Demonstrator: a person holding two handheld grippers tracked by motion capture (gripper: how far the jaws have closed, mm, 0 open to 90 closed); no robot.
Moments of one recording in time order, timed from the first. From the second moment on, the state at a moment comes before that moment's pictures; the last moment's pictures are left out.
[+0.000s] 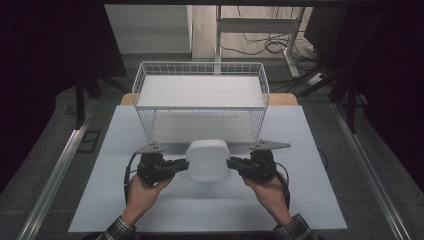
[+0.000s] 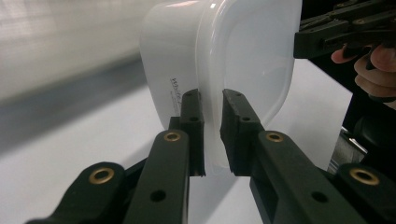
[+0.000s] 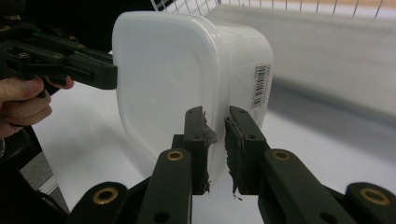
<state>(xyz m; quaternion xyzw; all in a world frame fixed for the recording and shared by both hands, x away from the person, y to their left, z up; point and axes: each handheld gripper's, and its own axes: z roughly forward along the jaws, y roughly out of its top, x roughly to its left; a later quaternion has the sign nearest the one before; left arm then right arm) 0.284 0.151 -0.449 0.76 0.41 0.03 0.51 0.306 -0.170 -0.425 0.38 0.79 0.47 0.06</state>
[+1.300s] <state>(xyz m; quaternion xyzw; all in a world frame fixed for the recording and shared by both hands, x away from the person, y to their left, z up) 0.344 0.178 -0.312 0.74 0.39 0.09 0.54 0.367 -0.144 -0.290 0.34 0.77 0.53 0.12</state>
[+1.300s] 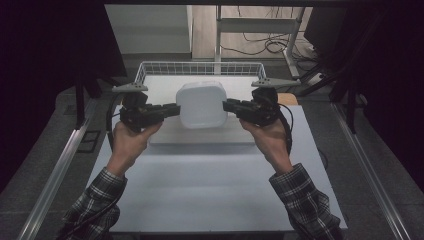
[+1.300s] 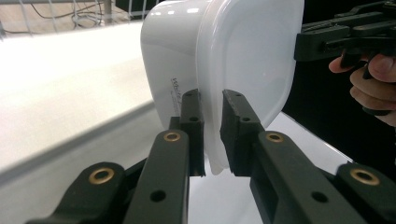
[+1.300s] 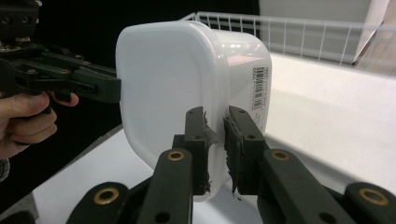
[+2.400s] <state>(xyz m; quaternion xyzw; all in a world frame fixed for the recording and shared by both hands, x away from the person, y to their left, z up) 0.409 0.174 -0.302 0.74 0.44 0.09 0.50 0.433 -0.127 -0.289 0.39 0.77 0.50 0.10</state>
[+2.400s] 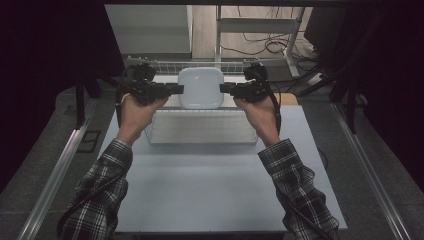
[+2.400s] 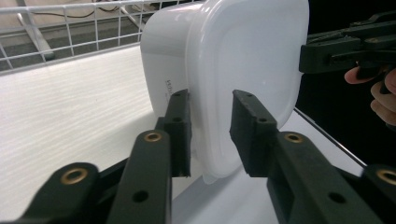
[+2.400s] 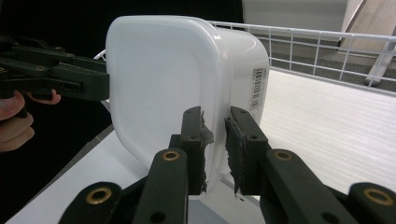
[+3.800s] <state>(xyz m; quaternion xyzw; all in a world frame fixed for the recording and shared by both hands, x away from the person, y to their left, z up) 0.451 0.165 -0.307 0.73 0.47 0.16 0.47 0.467 -0.115 -0.297 0.42 0.75 0.48 0.16</state>
